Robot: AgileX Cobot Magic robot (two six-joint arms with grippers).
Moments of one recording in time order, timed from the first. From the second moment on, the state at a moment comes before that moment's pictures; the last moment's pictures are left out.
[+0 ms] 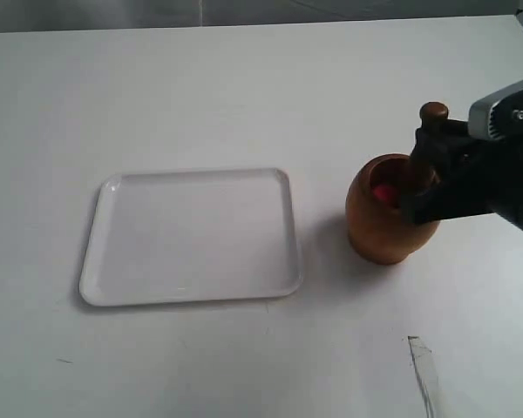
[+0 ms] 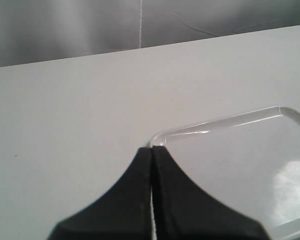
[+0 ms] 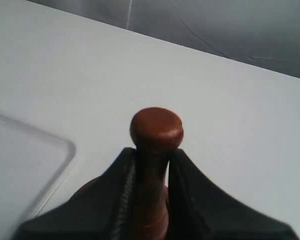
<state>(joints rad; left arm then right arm) 0.02 0.00 0.00 0.07 0.44 0.35 0.70 1.09 -0.30 0.57 -0.35 -0.59</state>
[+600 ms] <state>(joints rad) 0.02 0.00 0.00 0.07 0.44 0.35 0.70 0.78 -0.42 0.54 -0.13 -0.60</state>
